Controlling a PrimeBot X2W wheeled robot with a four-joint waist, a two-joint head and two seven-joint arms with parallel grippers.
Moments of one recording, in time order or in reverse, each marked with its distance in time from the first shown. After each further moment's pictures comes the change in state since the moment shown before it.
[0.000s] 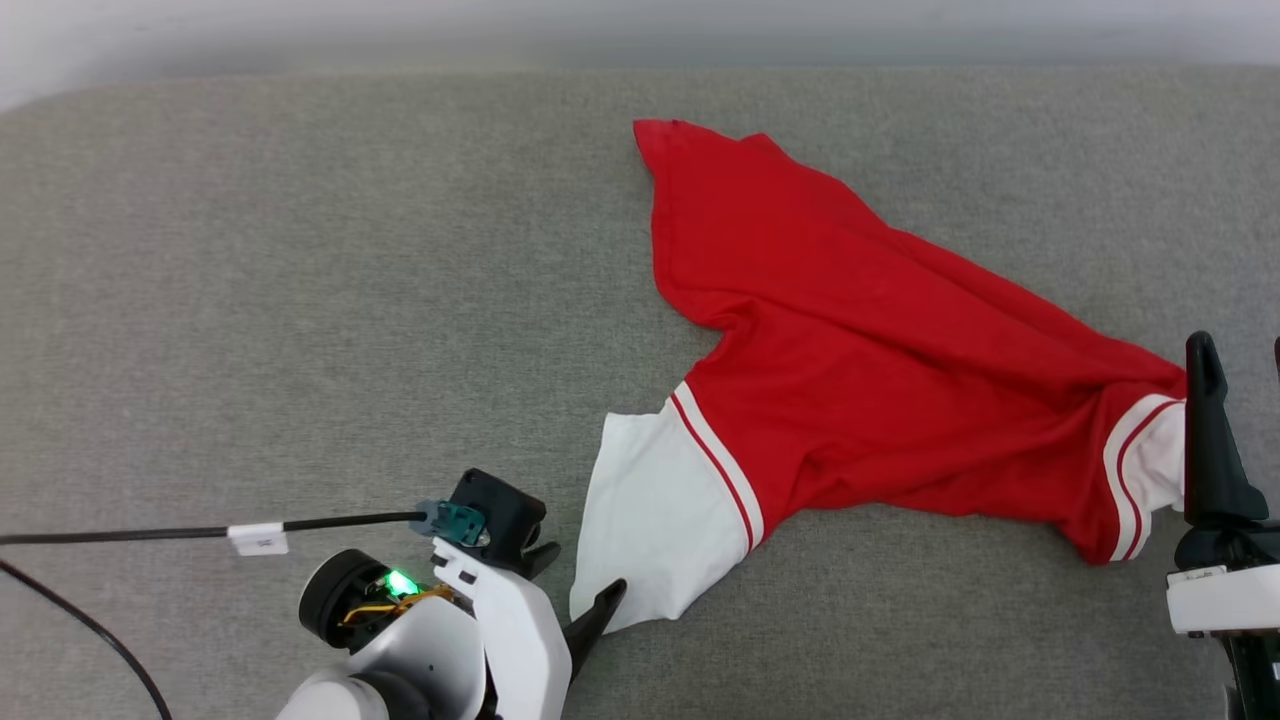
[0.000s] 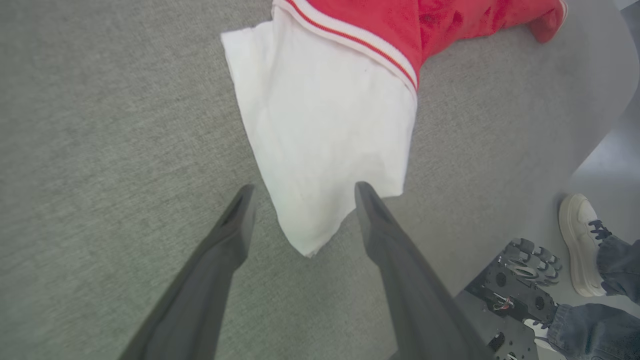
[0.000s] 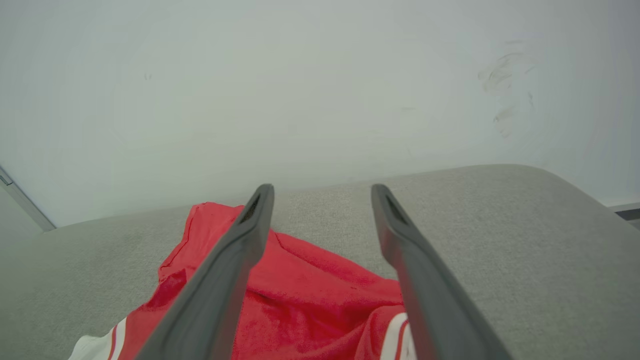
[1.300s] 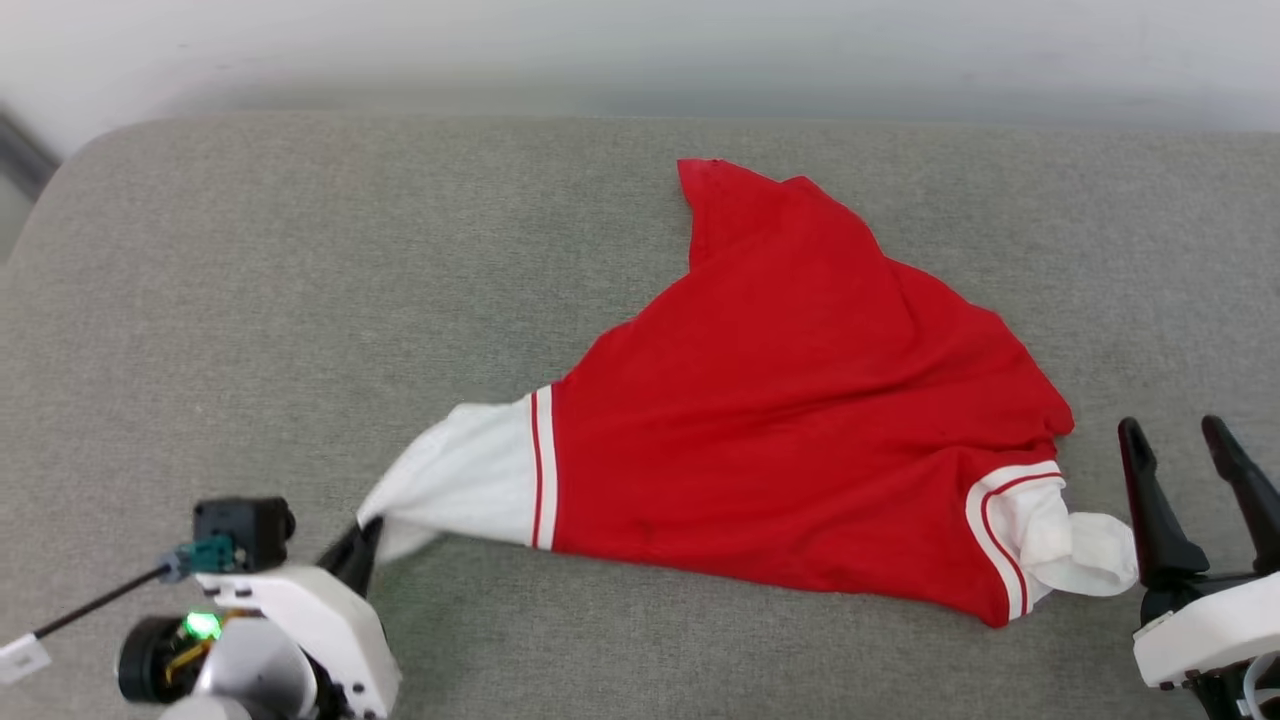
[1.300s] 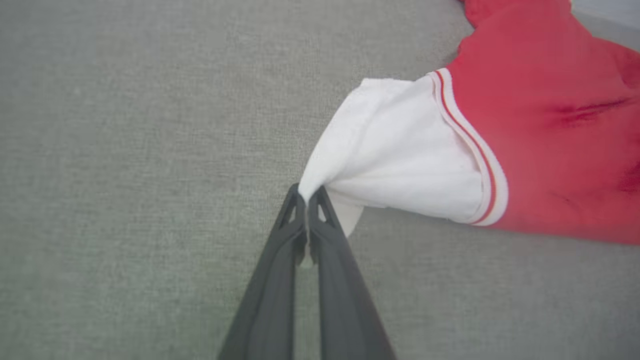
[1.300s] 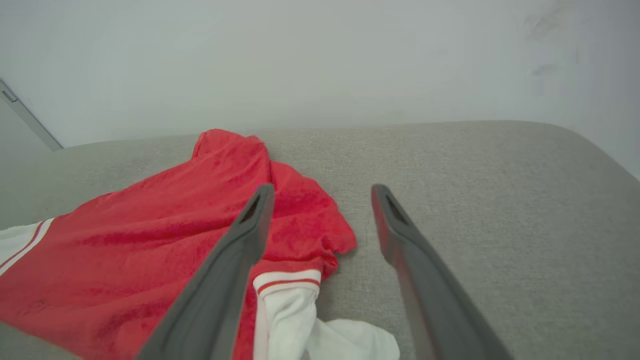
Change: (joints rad) left arm 0.050 0.022 0.252 0.262 -0.016 0.126 -0.420; right arm 0.051 -0.063 0.048 0.088 -0.042 0.000 0.098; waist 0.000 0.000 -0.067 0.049
